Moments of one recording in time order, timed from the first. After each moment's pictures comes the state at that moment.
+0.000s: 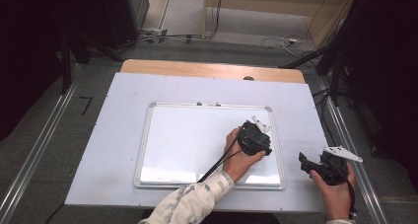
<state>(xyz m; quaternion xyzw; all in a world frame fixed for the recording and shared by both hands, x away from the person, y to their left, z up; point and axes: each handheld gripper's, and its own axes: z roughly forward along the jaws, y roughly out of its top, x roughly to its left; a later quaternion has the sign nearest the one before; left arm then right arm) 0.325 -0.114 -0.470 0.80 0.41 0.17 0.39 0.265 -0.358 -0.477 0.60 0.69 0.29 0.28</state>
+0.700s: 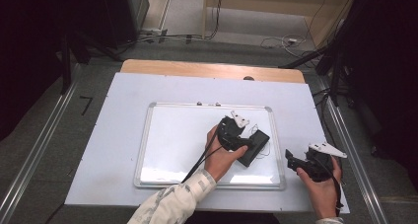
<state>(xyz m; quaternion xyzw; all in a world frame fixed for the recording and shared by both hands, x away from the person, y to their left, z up) 0.323 -0.056 -0.457 0.78 0.45 0.18 0.41 0.270 -0.318 -0.473 0.57 0.71 0.31 0.27</state>
